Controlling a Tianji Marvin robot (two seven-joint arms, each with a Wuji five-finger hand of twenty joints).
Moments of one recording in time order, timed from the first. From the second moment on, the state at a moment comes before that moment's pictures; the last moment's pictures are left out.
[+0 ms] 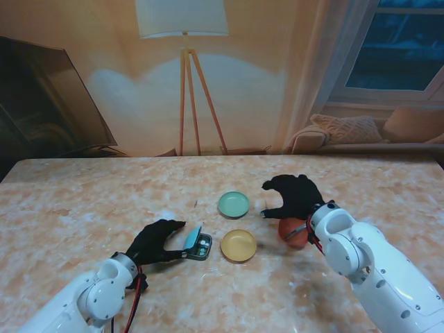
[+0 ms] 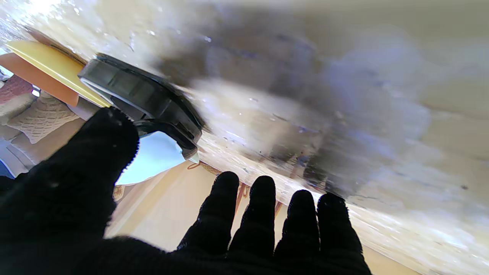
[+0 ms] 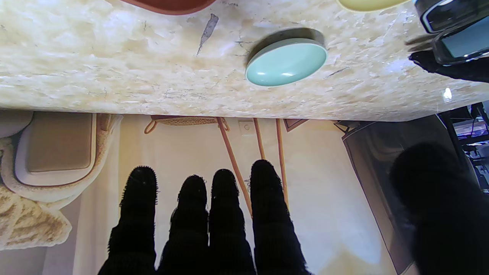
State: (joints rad) left arm 1.55 -1.09 -1.15 -1.36 0.65 -0.17 0.07; right arm -1.42 -1.05 1.16 -1.60 -0.95 -0.04 0.09; left_hand 0.37 -0.46 0.72 -0.12 0.36 0.18 0.09 0.22 0.29 0.17 0.27 0.24 0.12 0.16 0.22 0.25 -0.01 0.06 0.43 0.24; right_hand 0.09 -0.48 0.83 -0.11 0.42 0.02 0.39 0.30 0.42 0.06 0.38 0.25 0.35 -0.02 0.25 0.22 0.17 0.14 0.86 0.21
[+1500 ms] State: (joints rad) left arm 1.47 -1.08 -1.07 -1.26 0.60 -0.20 0.06; right arm -1.38 -1.07 1.02 -1.61 -0.83 0.03 0.00; left_hand 0.42 -0.49 0.77 -0.12 0.32 0.09 0.16 0.23 0.23 0.15 0.27 0.23 0.05 0.10 0.16 0.24 -0.09 -0.04 0.27 0.22; right_hand 0.17 -0.48 0.88 -0.11 0.47 -0.02 0.46 0.33 0.51 0.05 0.41 0.26 0.42 0.00 0.31 0.22 0.22 0.14 0.89 0.20
